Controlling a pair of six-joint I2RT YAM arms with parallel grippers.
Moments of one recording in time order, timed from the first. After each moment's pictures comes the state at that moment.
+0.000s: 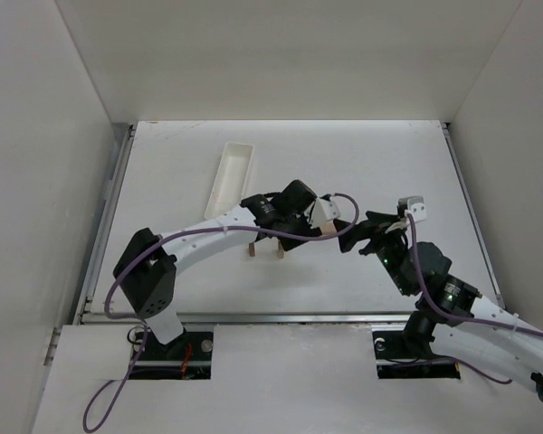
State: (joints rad) left arm -0.93 1.66 1.30 -0.62 -0.10 0.36; right arm 0.97 0.56 0.55 0.02 0.59 0.30
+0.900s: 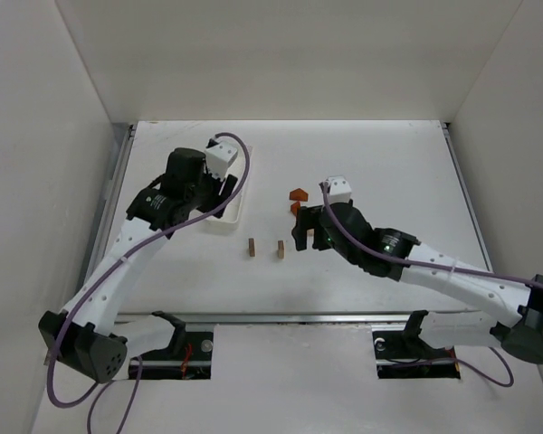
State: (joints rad) left arm -0.44 1.17 1.24 -0.75 -0.06 0.17; right arm 1.00 1.15 0.99 -0.42 0.47 0.56
